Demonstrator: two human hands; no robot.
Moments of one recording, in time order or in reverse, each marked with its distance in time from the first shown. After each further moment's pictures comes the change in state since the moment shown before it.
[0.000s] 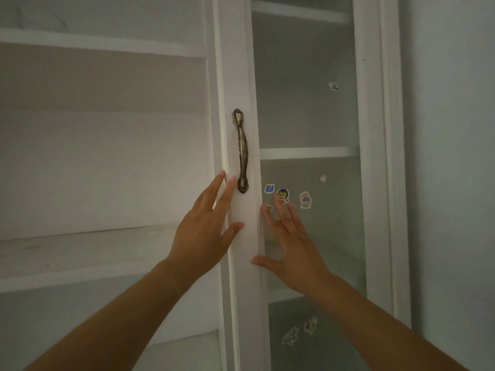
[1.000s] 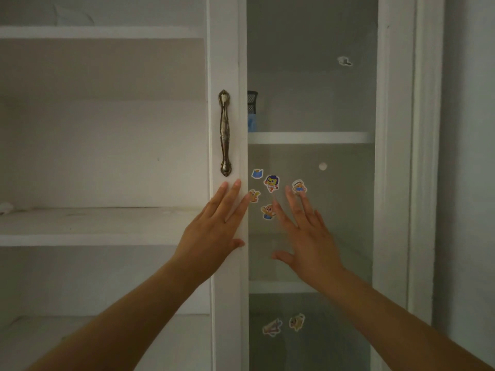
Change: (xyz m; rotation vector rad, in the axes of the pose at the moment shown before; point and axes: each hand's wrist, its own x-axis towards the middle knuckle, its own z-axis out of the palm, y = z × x) left_hand -0.017 0.042 0.042 0.613 -0.041 0.076; right_hand -0.010 0.065 -0.008 -0.166 -0.025 -0.117
